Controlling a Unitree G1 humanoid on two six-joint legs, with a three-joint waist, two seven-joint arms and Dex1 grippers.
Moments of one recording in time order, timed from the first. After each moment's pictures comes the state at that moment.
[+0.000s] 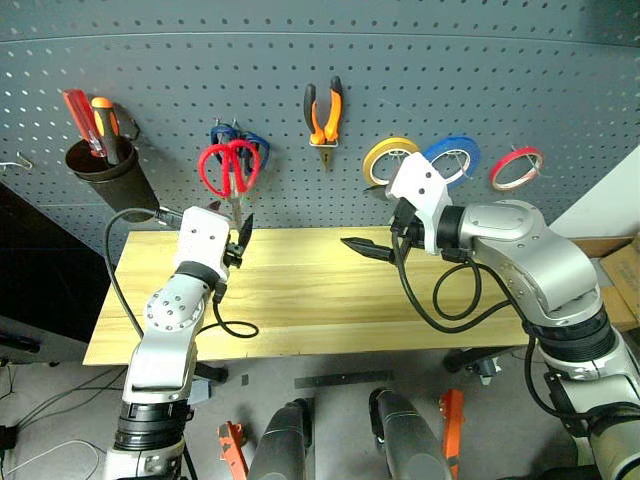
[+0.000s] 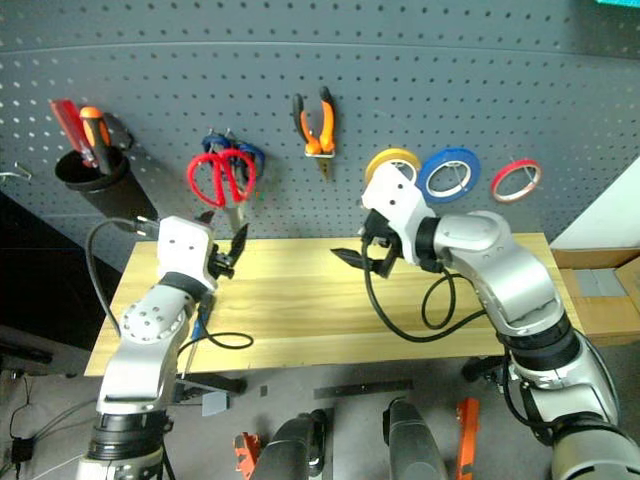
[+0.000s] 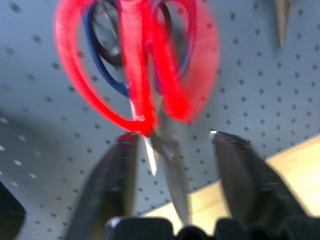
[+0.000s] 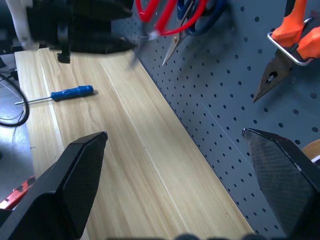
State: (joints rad) left arm -0.21 0.39 0.11 -0.24 0.02 0.29 -0.23; right arm -0.78 -0.54 0.25 -0.37 0.30 0.85 0.71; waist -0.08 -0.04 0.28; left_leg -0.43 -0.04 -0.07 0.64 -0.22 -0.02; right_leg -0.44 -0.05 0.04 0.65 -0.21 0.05
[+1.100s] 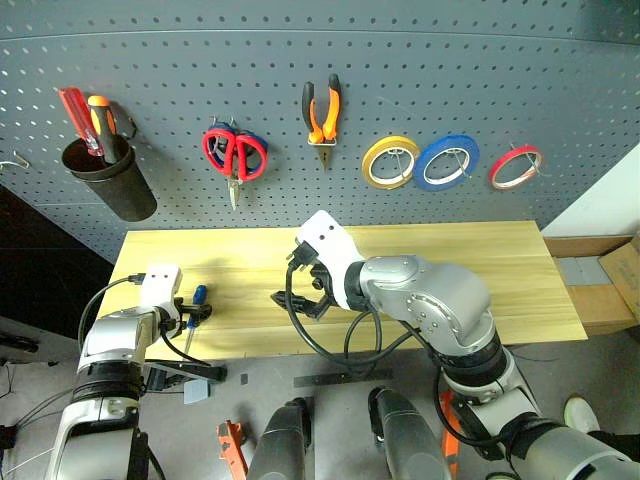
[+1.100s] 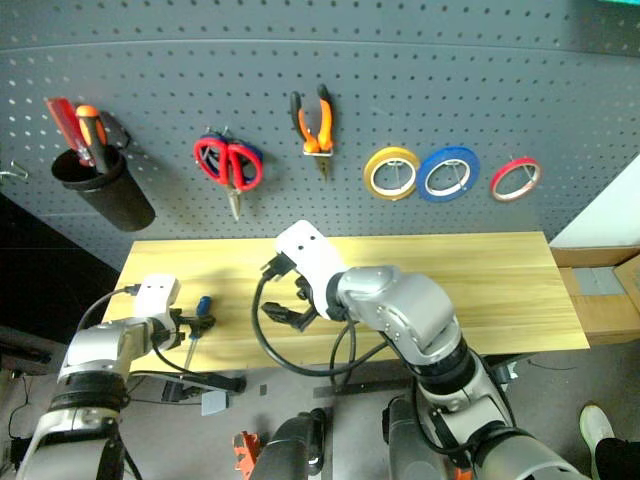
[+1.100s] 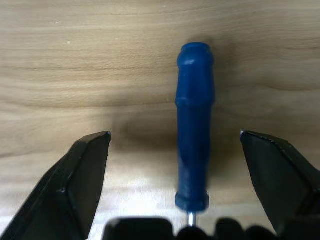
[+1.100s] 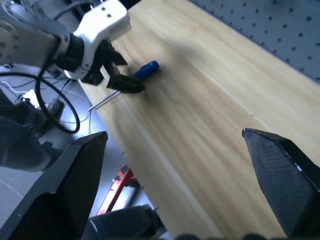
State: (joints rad) left arm -0.44 0.61 0.16 0.53 -0.14 0.76 -0.42; right arm -0.76 -0.03 0.36 -0.37 0.34 1.38 0.33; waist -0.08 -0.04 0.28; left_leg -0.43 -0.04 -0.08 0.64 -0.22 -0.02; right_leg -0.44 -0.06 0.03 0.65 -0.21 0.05
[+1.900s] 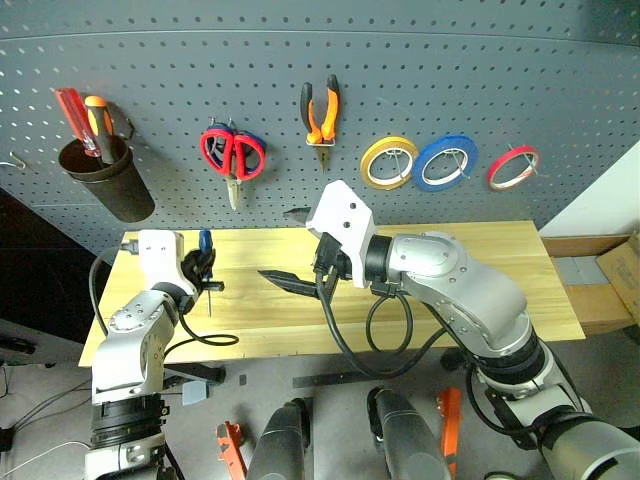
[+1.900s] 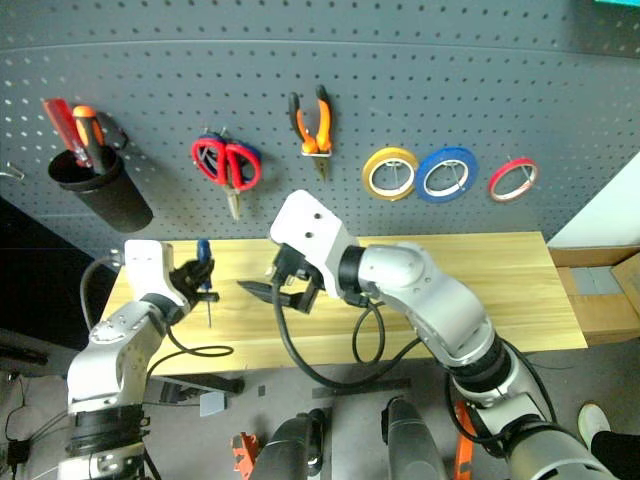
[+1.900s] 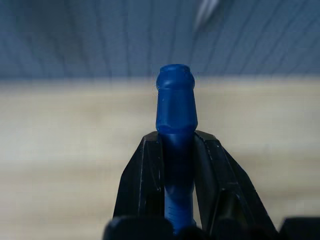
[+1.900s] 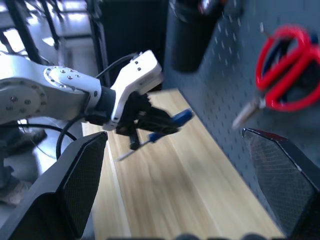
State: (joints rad) left arm -0.25 0.42 0.32 -0.15 -0.25 0.48 -0.28; right arm -0.78 -0.24 0.38 -0.47 0.33 0.84 0.57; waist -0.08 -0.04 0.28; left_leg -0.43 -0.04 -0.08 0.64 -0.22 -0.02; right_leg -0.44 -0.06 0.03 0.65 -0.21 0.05
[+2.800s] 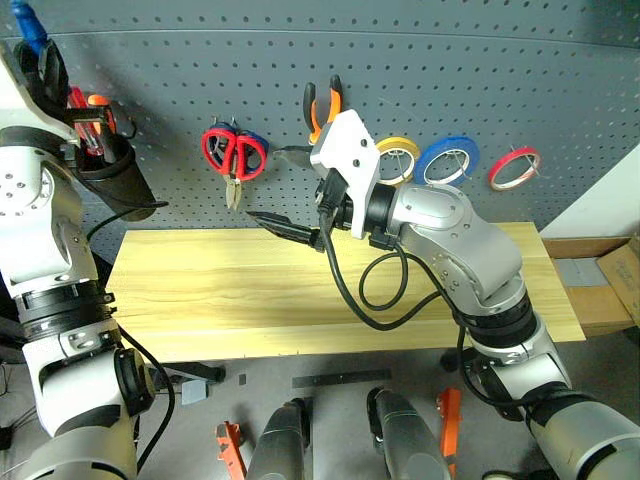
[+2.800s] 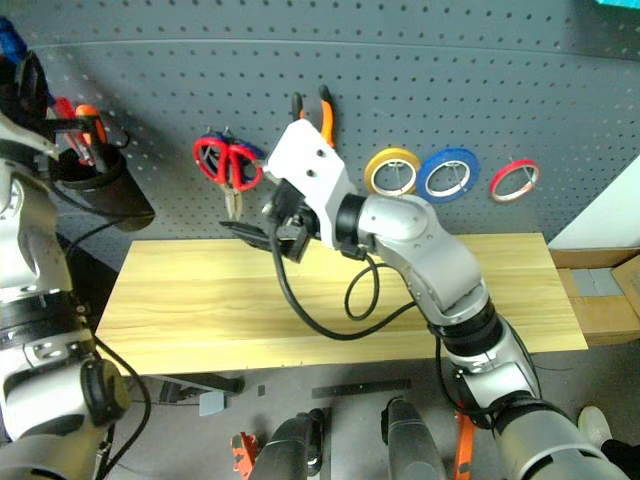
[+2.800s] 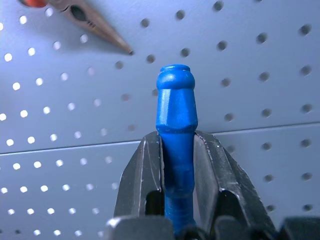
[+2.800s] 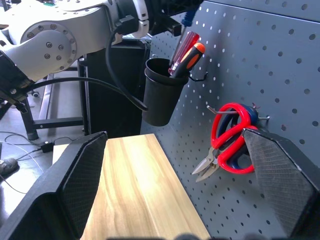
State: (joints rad) left arm -0.80 0.67 0.44 0.25 -0.19 0.12 -0.16; right arm -0.92 -0.20 0.31 -0.29 0.30 0.70 0.61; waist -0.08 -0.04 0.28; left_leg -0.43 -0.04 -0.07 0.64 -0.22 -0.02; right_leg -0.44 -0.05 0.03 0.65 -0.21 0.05
